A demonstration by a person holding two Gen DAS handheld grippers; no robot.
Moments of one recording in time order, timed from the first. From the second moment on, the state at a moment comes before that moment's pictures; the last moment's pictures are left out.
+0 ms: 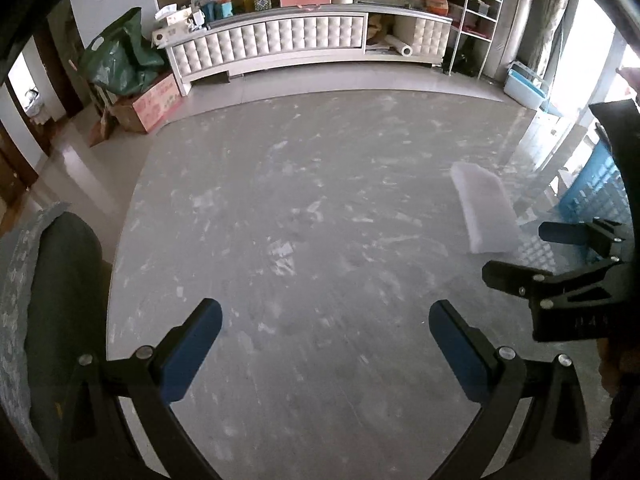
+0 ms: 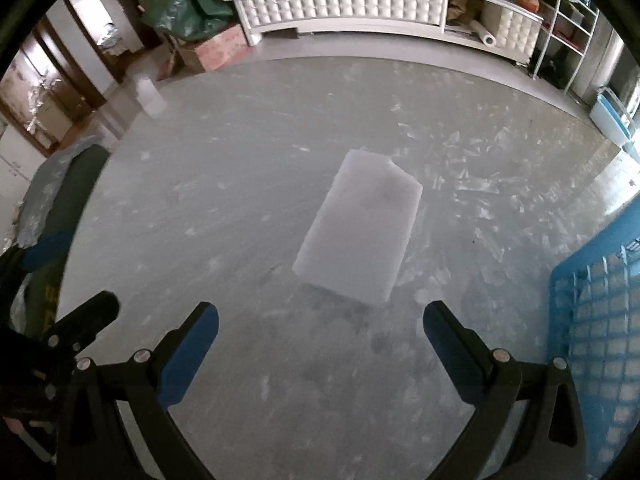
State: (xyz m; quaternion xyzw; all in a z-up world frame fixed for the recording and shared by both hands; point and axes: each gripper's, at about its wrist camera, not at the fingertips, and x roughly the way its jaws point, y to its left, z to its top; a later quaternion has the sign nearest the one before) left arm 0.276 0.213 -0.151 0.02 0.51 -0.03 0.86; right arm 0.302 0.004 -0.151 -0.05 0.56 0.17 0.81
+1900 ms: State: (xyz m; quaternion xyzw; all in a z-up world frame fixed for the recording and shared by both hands) left arm 0.196 0.108 -0.012 0.07 0.40 -0.10 0.91; right arm 0.191 -0.084 -0.022 -0.05 0.42 0.16 0.89
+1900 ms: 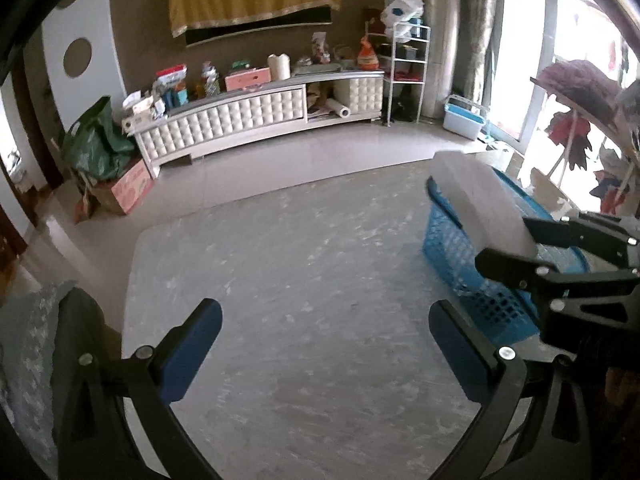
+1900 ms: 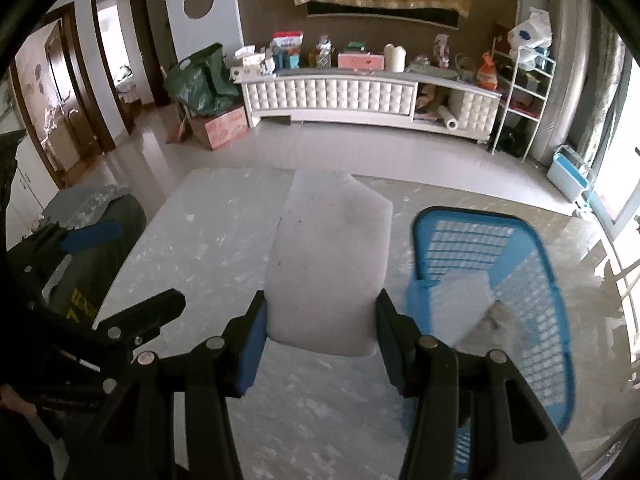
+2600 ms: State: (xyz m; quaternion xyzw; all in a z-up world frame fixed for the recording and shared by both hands) left arm 0.203 -0.001 0.014 0.10 0.39 -0.17 0.90; right arm 0.176 -0.166 -0.008 -0.04 0.40 0.12 0.91
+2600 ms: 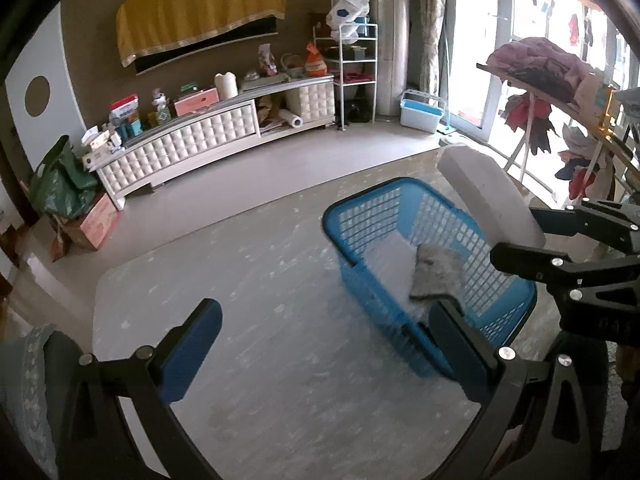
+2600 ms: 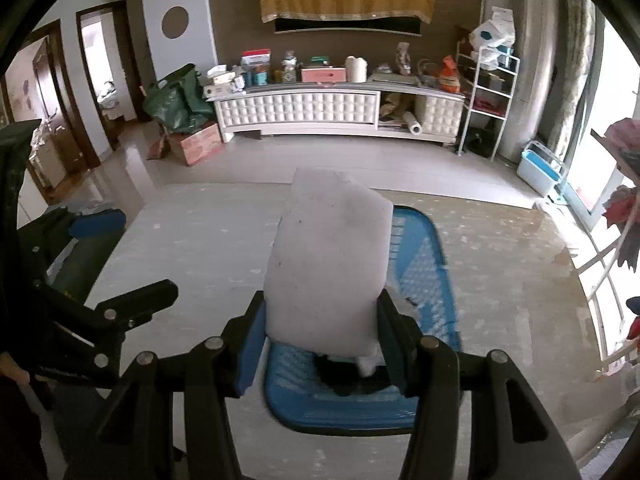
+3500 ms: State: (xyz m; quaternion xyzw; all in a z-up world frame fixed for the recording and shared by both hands) left arm 0.277 -0.037 -0.074 0.10 0.46 -0.18 0.86; right arm 0.246 -0.155 -0.101 -0.05 0.53 0.11 0.84
